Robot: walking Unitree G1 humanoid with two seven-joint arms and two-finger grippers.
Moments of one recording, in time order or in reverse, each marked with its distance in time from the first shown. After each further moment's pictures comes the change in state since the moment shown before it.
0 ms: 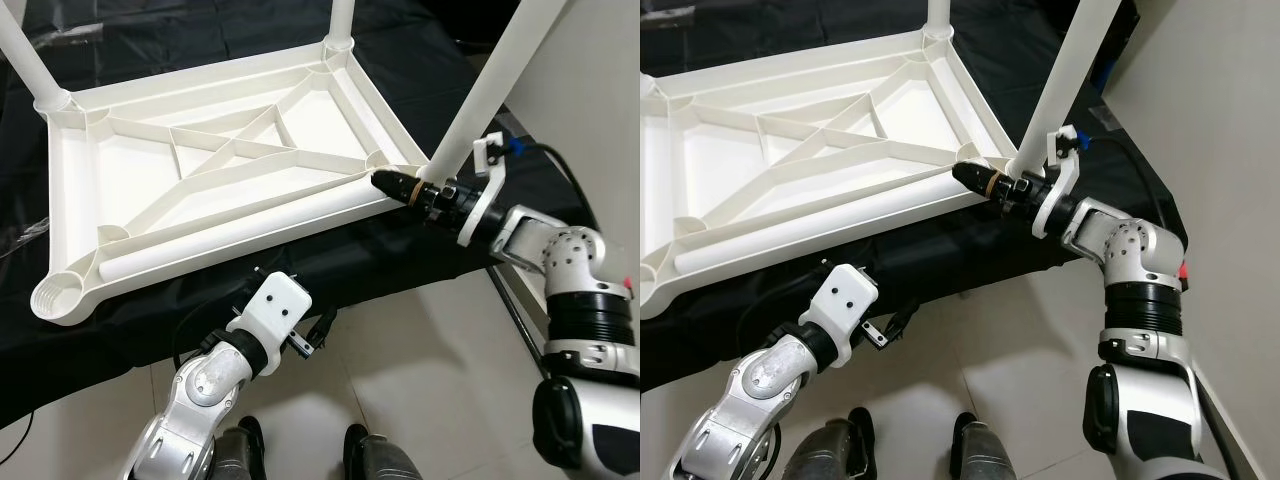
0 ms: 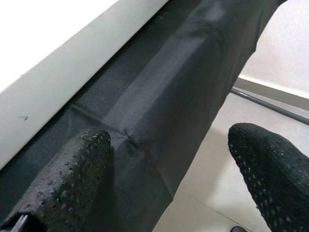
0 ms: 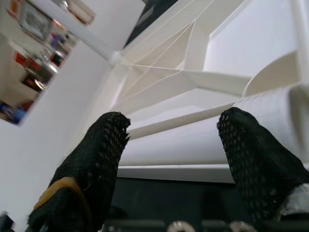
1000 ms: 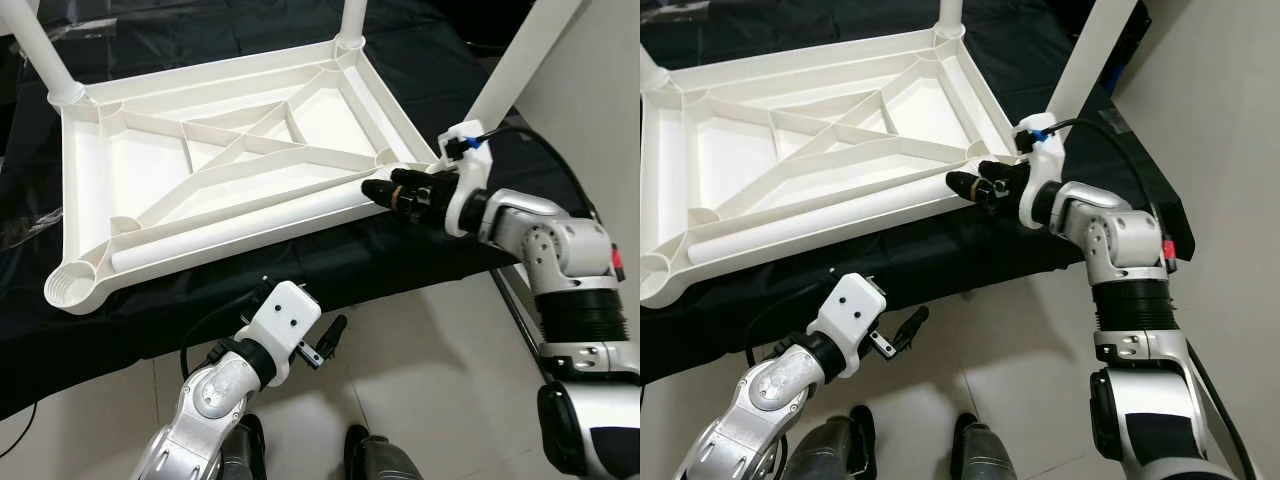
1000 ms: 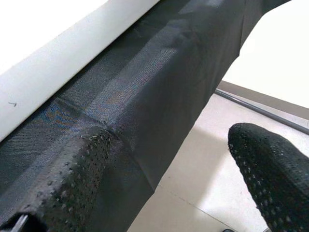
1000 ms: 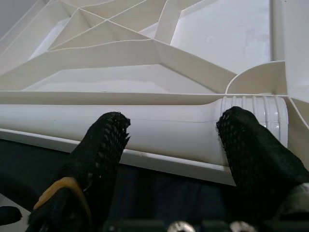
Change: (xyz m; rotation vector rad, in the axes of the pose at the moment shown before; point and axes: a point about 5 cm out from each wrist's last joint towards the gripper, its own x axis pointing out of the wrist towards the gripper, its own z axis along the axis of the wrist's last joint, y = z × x) left arm -0.003 -0.012 0.003 -0.023 -0.016 -0.022; right arm 0.027 0.008 -0.007 -0.358 0.148 -0.224
